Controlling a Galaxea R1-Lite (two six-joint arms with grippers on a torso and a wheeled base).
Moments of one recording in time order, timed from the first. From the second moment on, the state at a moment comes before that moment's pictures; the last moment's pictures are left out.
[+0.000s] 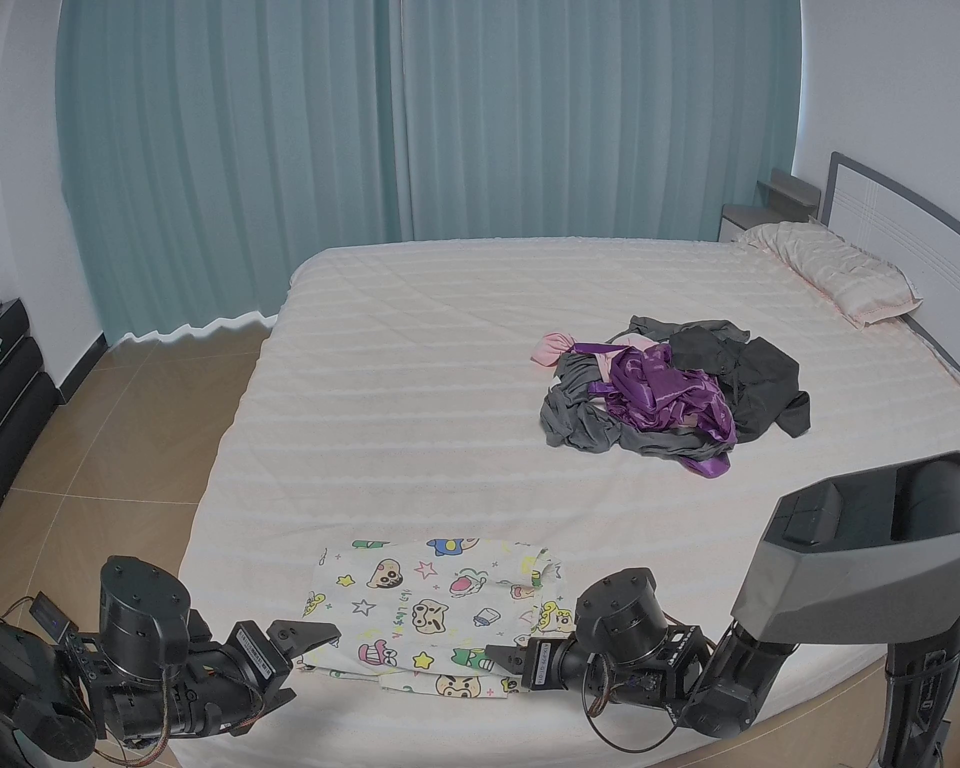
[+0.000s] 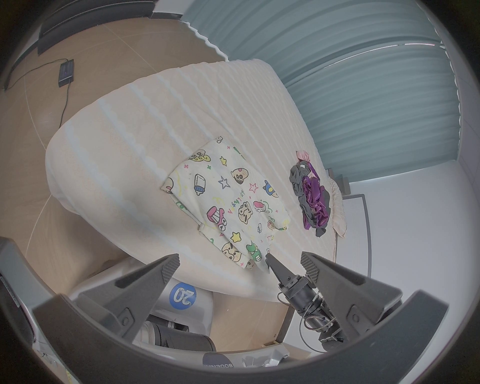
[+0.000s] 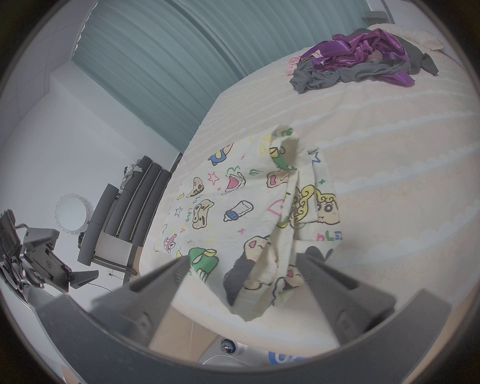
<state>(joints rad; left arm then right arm) -0.59 1.47 -0.14 -0.64 0.02 -1.29 0.82 2.29 -0.59 -1.03 -0.05 0.76</state>
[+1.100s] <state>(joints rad) -0.57 1.47 -0.14 -0.64 0.02 -1.29 0.72 2.22 -0.57 -0.94 -0.05 0.63</state>
